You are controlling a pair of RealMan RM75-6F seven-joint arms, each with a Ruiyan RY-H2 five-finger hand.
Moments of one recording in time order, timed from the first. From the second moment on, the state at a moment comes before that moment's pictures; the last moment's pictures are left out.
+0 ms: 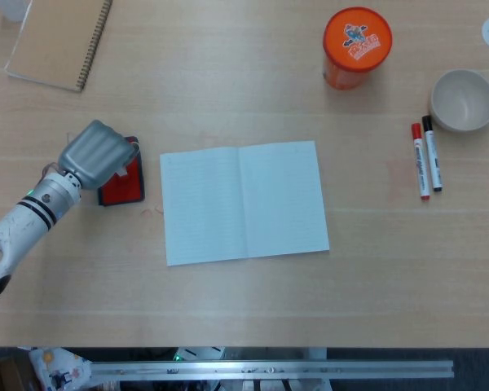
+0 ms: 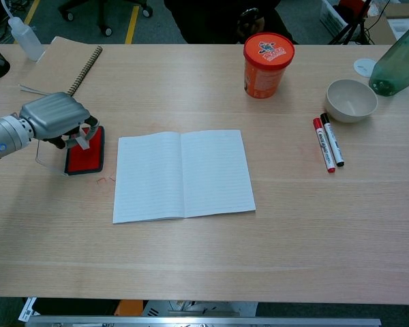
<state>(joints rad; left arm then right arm) -0.70 -1.51 0.09 -1.03 1.58 0.86 0.06 0.05 -1.02 0.08 -1.69 -1.43 1.48 -0.09</state>
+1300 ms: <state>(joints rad) -0.68 -1.44 0.09 -1.16 1.62 0.99 0.08 0.05 -1.03 0.08 -1.68 -1.45 1.48 -0.07</state>
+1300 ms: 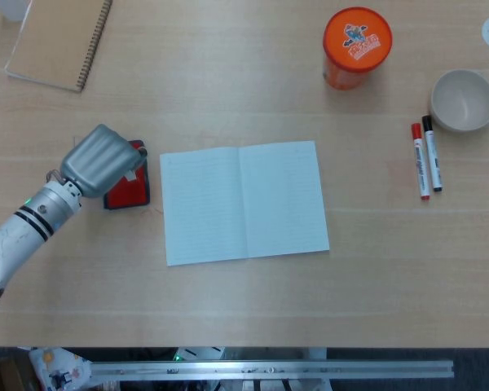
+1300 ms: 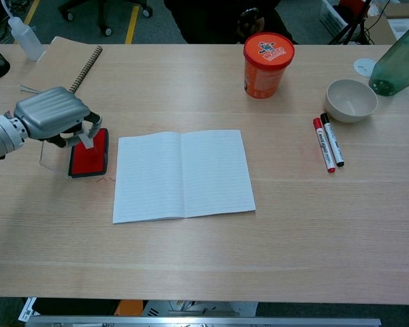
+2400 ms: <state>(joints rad) -0.63 -1.58 0.09 -1.35 1.68 1.05 0.39 0.03 -1.02 0.07 -1.64 -1.43 1.48 -0.03</state>
